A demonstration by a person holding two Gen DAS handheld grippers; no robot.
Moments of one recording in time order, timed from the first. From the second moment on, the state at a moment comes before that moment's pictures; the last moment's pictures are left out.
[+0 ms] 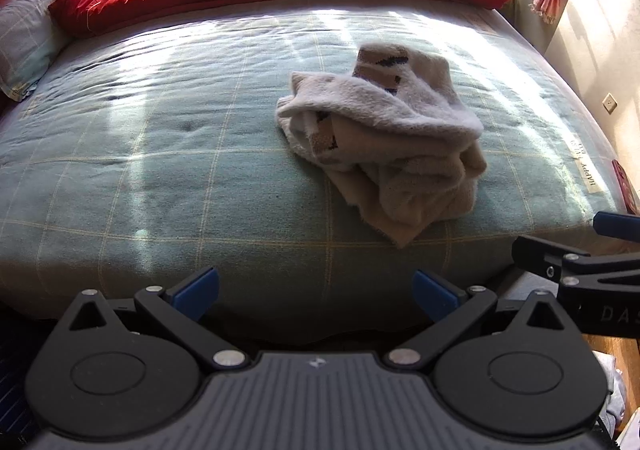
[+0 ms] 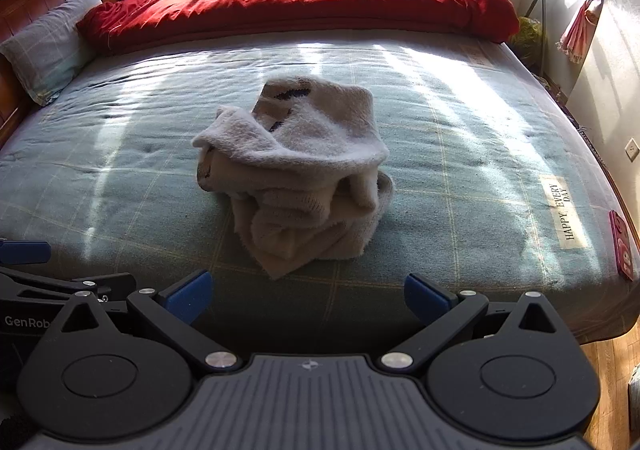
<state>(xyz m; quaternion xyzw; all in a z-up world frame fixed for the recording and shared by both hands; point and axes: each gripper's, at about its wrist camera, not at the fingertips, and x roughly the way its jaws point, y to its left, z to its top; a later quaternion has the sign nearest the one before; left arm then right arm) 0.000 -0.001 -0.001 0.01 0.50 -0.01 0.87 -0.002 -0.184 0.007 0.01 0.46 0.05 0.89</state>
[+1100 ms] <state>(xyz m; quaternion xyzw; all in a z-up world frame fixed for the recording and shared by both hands) -0.002 0.000 -0.003 0.01 0.50 -0.02 0.86 -0.001 -0.184 0.009 0.01 0.45 0.05 0.89</state>
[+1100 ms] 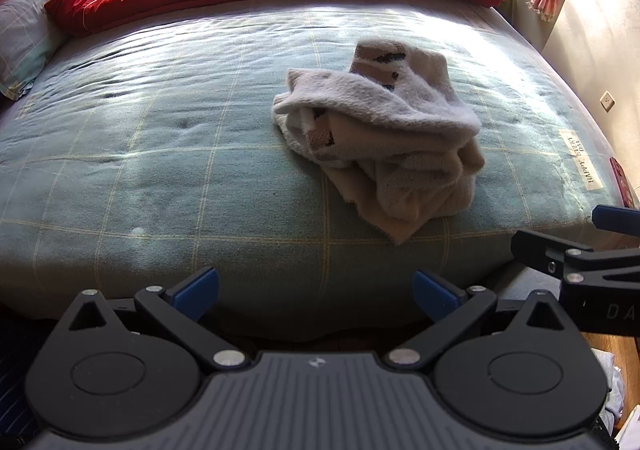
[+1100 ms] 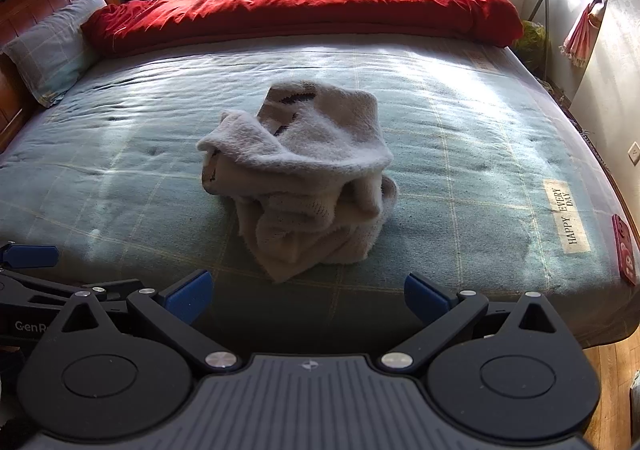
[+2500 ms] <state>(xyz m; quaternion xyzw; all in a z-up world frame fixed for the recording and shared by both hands) 0.002 0.003 -0.005 0.01 0.51 -0.02 0.86 -0.001 -0.182 0.006 0.01 0.45 0.06 0.89</state>
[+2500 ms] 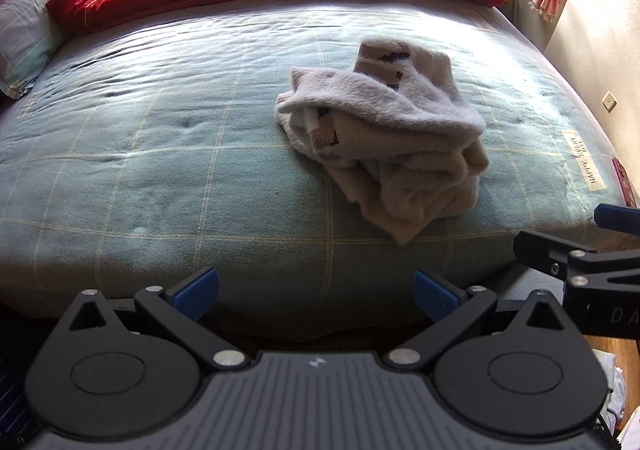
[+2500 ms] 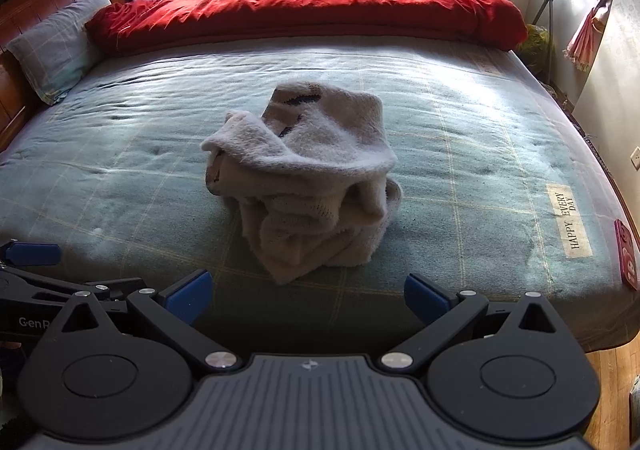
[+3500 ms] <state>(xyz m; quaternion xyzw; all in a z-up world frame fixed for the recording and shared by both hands) 0.050 0.022 -0.031 0.00 0.50 -0.01 0.87 0.061 -0.168 -0.027 -0.02 0.47 0.07 0.88</state>
